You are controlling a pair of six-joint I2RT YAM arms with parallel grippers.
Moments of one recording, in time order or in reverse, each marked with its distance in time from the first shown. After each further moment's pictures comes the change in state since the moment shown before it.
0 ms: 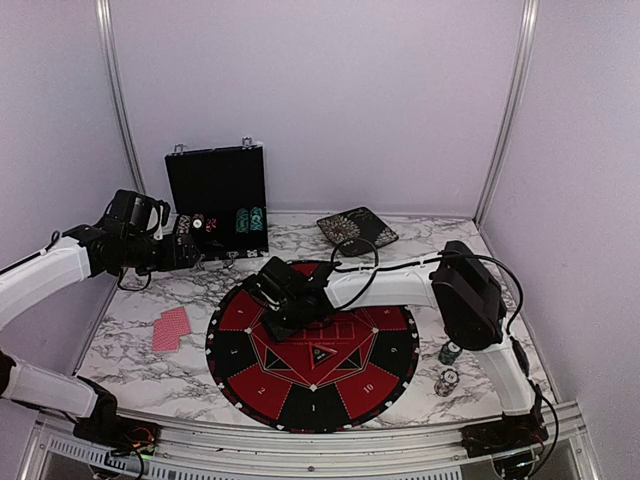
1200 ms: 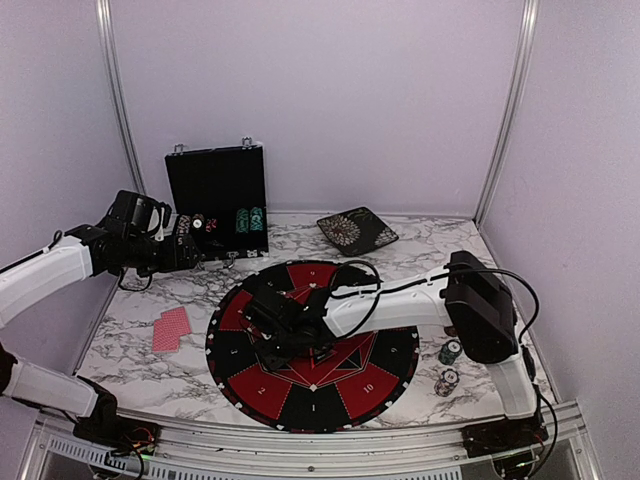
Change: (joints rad) left arm 0.009 0.018 0.000 0.000 0.025 -0.004; right arm 0.136 -0.080 -0.128 0.034 -0.003 0.083
